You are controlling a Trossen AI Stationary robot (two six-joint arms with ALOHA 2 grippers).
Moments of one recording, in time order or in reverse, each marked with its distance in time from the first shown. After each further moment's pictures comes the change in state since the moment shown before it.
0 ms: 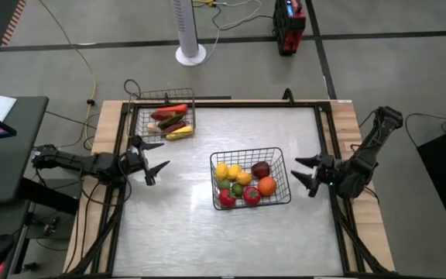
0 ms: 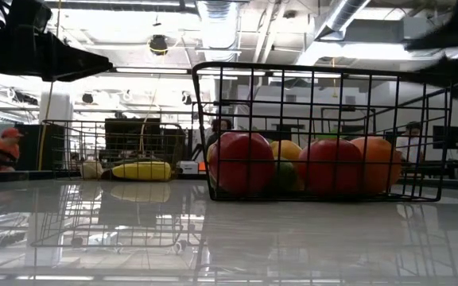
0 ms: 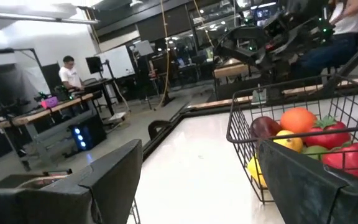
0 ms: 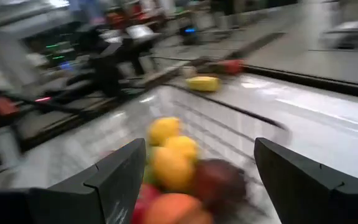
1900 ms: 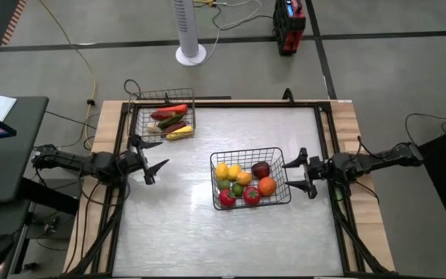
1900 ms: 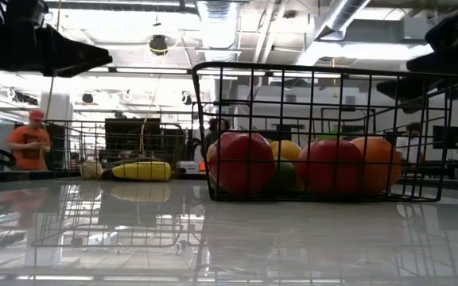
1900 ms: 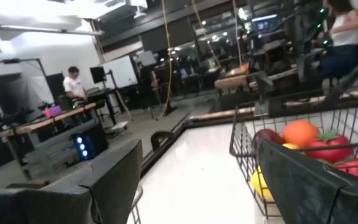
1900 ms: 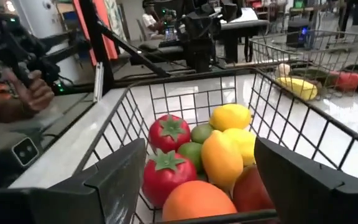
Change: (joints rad) left arm 0.000 0.000 0.000 0.055 0.001 0.029; right arm -0.677 -0.295 -0.223 0.268 -1.117 -0.607
